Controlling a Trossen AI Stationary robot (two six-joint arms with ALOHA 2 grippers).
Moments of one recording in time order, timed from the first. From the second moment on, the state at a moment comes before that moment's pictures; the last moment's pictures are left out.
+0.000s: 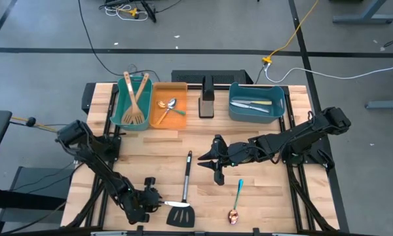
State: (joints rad) left arm -0.92 1.72 0.76 -0.02 -0.49 -0.74; right arm 0.34 1.52 1.12 -0.02 0.25 0.33
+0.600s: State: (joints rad) left arm -0.94 1.79 0.76 0.07 -0.53 -0.75; right arm 0.34 1.52 1.12 -0.02 0.25 0.33
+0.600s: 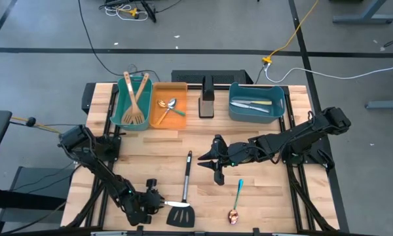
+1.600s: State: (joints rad) left arm -0.94 1.89 0.76 0.15 -0.61 -0.74; right arm 0.34 1.52 1.12 -0.02 0.25 0.33
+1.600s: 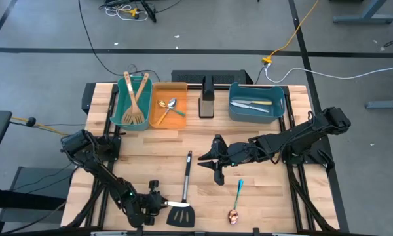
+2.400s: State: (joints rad) left arm -0.94 1.87 0.75 0.16 -0.61 -0.78; right arm 0.34 1.52 1.12 -0.02 0.25 0.33
